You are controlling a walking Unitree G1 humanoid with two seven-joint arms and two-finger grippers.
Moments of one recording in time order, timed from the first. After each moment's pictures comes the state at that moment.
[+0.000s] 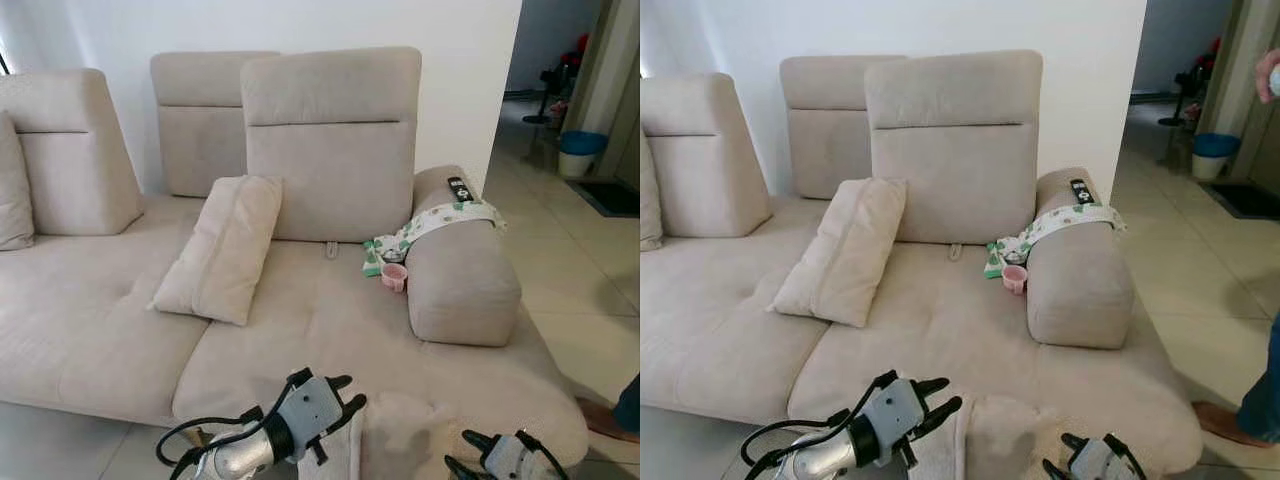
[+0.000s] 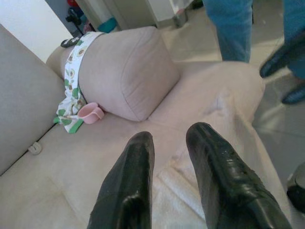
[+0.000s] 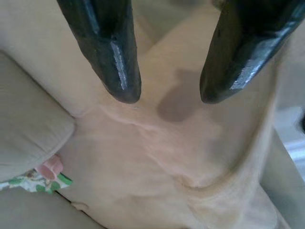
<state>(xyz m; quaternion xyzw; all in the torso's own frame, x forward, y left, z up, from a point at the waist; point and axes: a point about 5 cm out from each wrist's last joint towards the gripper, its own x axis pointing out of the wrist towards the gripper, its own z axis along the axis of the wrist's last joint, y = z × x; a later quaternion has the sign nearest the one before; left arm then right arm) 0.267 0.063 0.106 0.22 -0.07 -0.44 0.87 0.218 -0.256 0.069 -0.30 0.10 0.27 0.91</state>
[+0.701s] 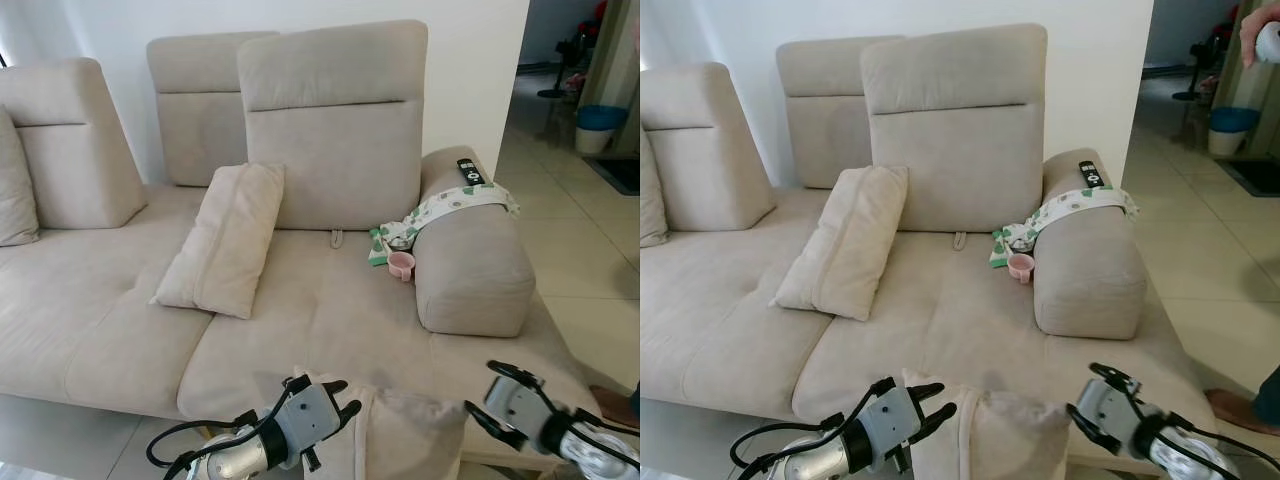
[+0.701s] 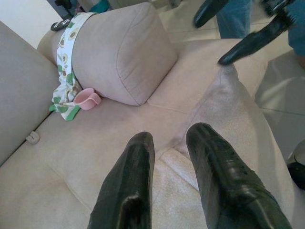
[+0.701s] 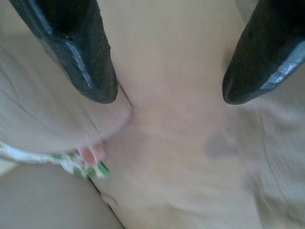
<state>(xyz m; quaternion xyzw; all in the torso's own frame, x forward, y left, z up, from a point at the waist) 0.260 0.066 0.107 0.25 -0.07 -0.44 0.86 0.282 -0.264 0.102 -0.43 0.05 0.26 0.86</state>
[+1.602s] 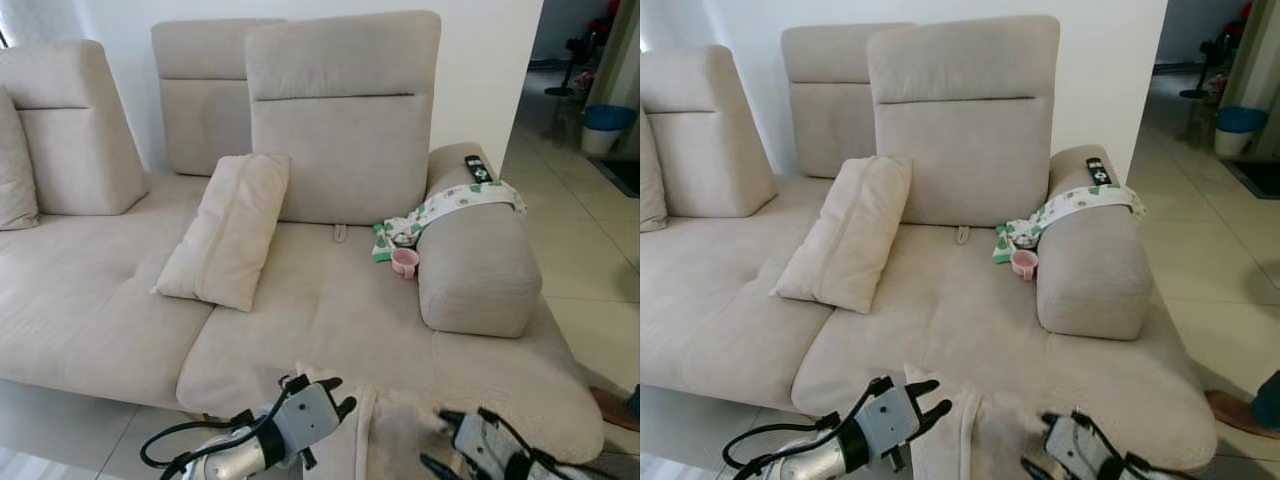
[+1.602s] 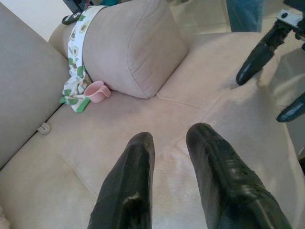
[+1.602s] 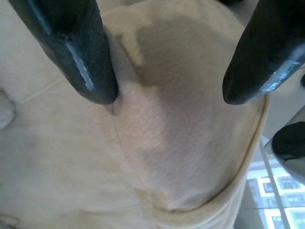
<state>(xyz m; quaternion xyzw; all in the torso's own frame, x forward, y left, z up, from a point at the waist) 0.259 0.071 0.112 0.26 -0.06 -0.42 0.87 0.254 -0.238 0.053 -0.30 0.11 0.35 0.88</state>
